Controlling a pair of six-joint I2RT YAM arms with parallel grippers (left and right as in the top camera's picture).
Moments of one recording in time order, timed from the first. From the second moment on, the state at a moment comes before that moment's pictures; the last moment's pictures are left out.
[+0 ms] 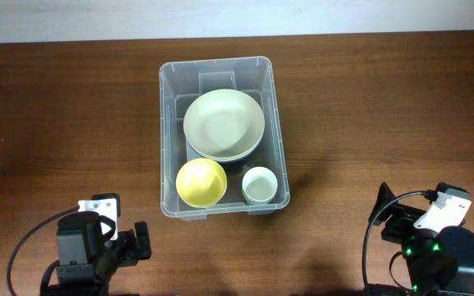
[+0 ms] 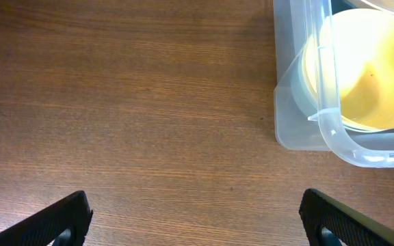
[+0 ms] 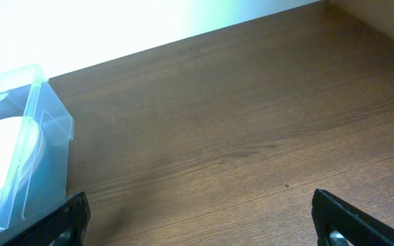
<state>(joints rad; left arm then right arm) 0.05 0.55 0.72 -1.10 -0.02 -0.03 -0.16 0.33 0.68 -0.79 0.03 0.19</state>
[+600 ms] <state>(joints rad) 0.05 0.55 0.72 -1.10 -0.02 -0.03 -0.13 0.10 0.38 -0.48 -0.15 0.05</state>
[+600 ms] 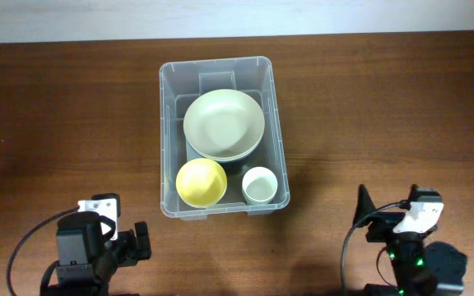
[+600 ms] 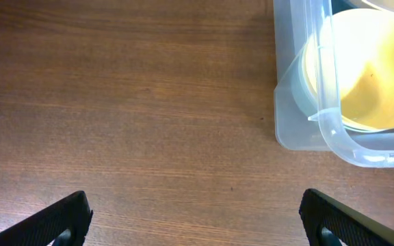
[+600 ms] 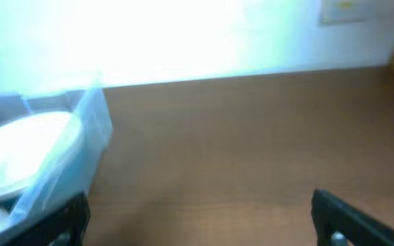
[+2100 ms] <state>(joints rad) 0.05 0.55 0.72 -1.10 -0.02 -0.03 -0.05 0.02 0.01 -0.06 -0.13 -0.05</state>
